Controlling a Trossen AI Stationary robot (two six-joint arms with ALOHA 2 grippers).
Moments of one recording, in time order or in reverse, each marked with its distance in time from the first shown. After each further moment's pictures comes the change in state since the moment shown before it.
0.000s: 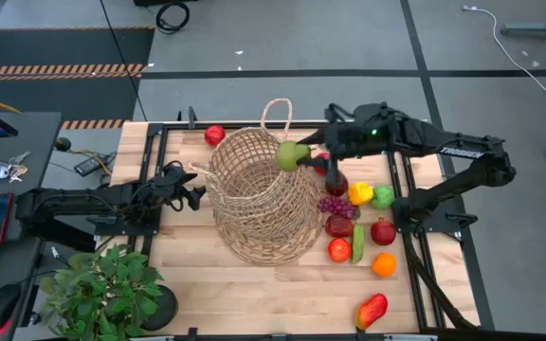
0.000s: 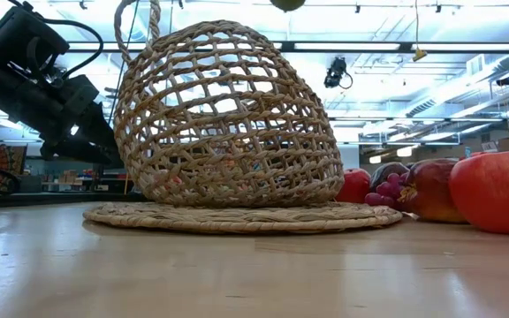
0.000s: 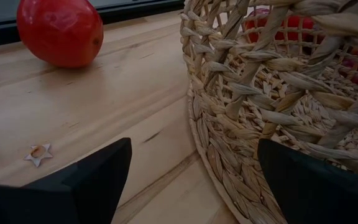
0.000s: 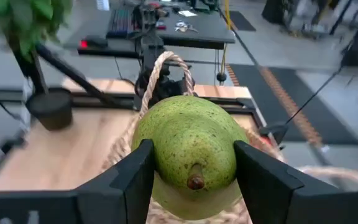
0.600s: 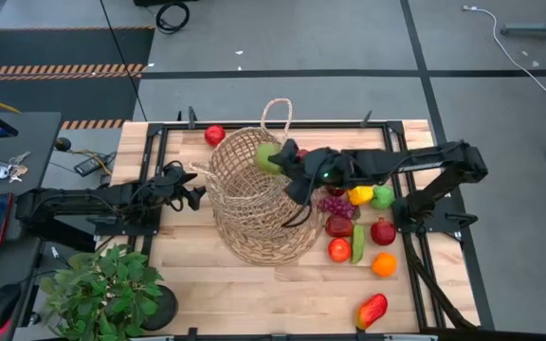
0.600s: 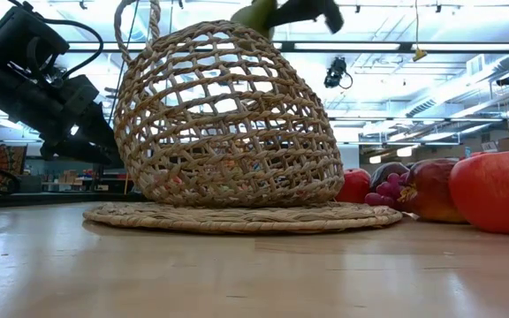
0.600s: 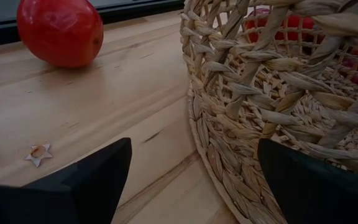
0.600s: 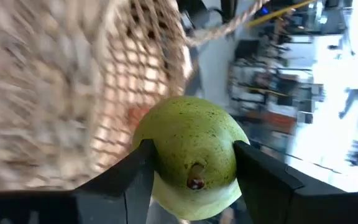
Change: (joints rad) left arm 0.000 0.000 0.000 0.000 0.000 0.000; right arm 0.184 0.265 -0.001 0.138 0.539 -1.179
